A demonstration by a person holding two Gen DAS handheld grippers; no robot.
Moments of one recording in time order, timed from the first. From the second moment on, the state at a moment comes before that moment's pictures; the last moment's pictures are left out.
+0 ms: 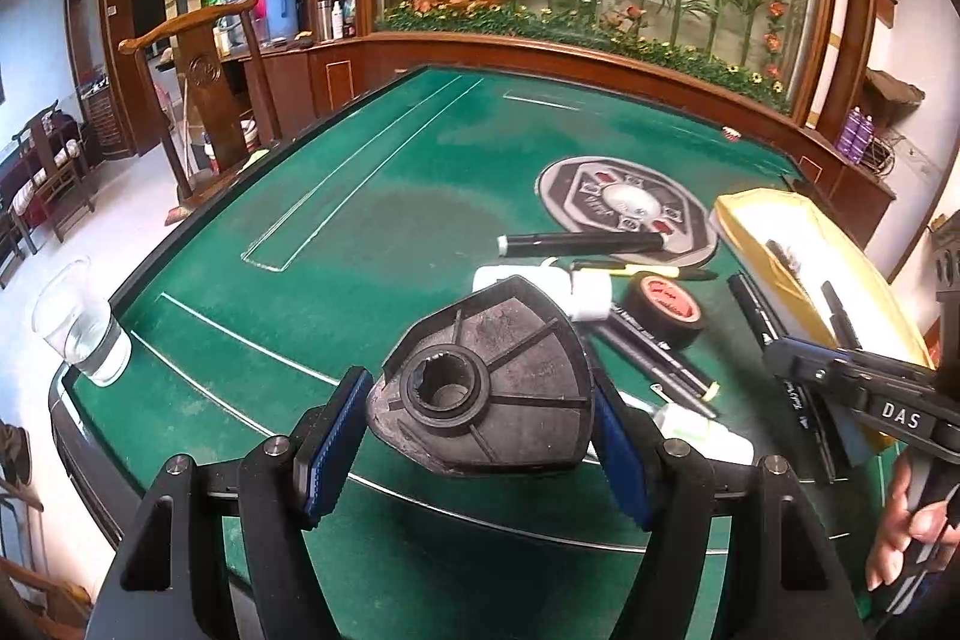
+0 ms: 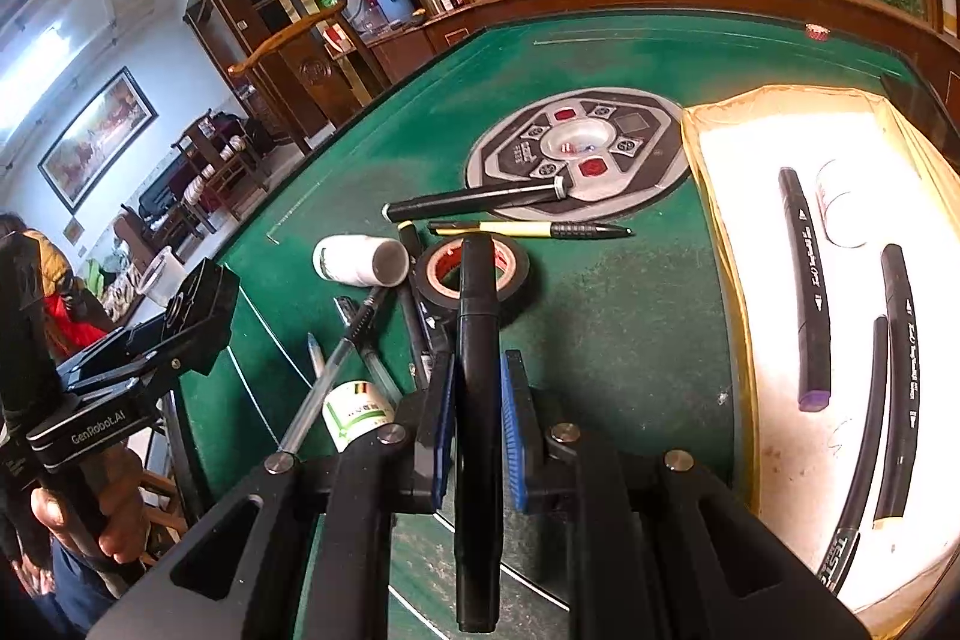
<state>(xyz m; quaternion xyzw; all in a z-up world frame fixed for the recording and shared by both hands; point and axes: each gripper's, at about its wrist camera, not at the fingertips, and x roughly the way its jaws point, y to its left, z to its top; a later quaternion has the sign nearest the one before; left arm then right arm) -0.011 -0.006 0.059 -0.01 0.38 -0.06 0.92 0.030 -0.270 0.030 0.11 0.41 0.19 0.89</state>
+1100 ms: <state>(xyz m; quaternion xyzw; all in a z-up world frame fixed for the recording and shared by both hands) -0.016 -0.127 0.105 0.04 0.38 -0.18 0.91 0.012 -0.393 0.088 0.21 0.32 0.12 0.92</state>
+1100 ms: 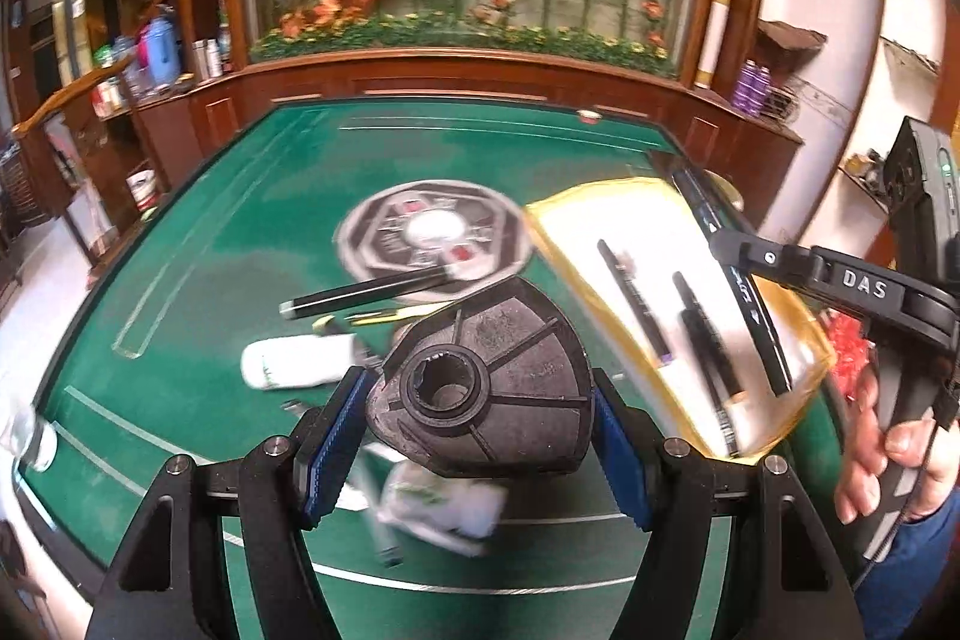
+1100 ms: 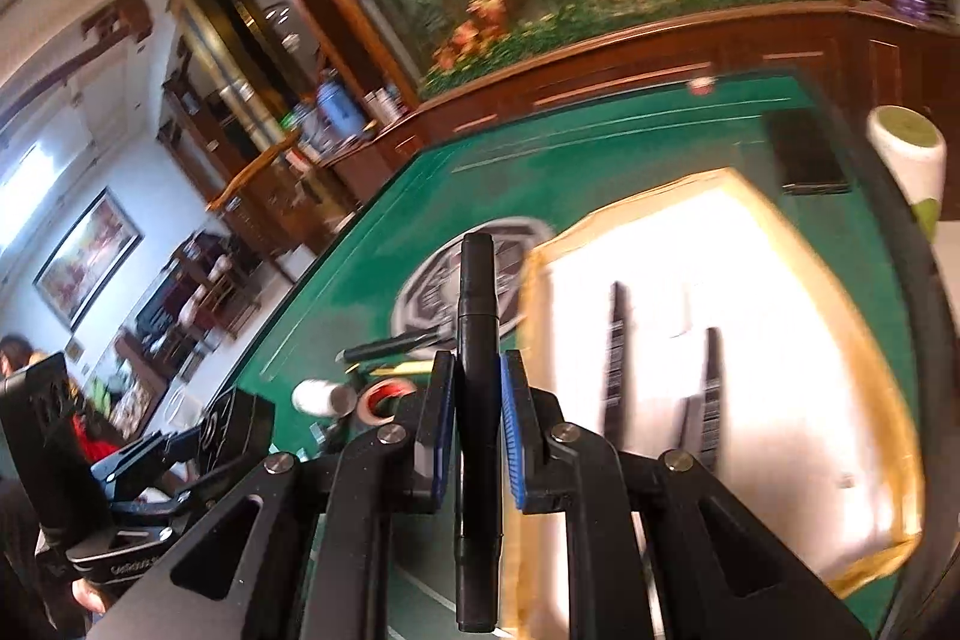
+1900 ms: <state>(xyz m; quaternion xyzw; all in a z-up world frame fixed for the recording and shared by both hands) -0.010 -0.296 0.045 0.11 0.44 -0.30 0.84 0.028 -0.465 0.029 0.21 0.42 -0.03 0.88</state>
